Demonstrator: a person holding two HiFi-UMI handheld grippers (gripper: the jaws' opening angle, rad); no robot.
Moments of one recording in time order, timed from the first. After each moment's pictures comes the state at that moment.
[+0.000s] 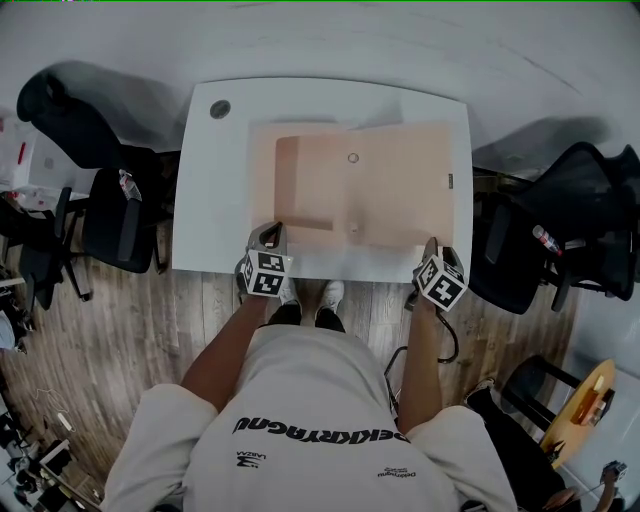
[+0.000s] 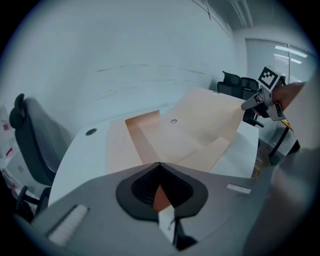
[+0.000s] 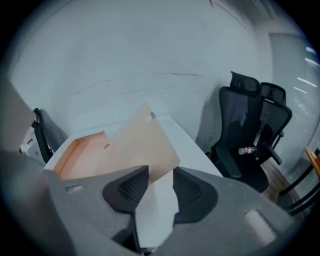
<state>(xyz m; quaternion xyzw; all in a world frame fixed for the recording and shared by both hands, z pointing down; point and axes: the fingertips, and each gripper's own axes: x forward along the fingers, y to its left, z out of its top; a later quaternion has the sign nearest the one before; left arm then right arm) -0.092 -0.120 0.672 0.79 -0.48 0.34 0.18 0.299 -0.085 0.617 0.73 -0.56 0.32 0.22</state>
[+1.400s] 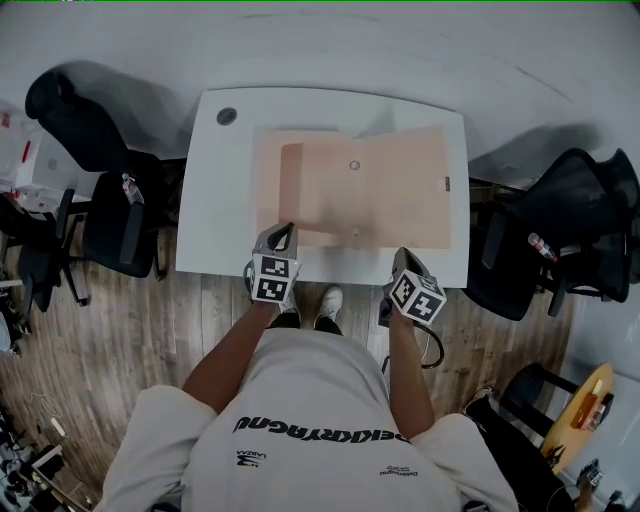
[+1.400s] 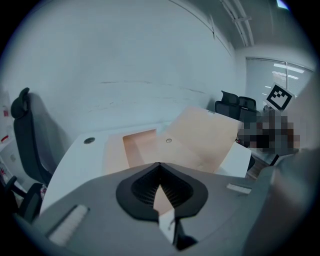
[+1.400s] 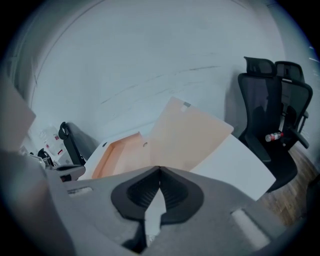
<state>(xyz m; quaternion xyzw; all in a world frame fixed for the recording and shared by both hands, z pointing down) -0.071 -0.120 0.611 0.82 -0.48 0.26 0.18 0.192 -0.069 0.597 0.65 -0.64 0.37 0.16</state>
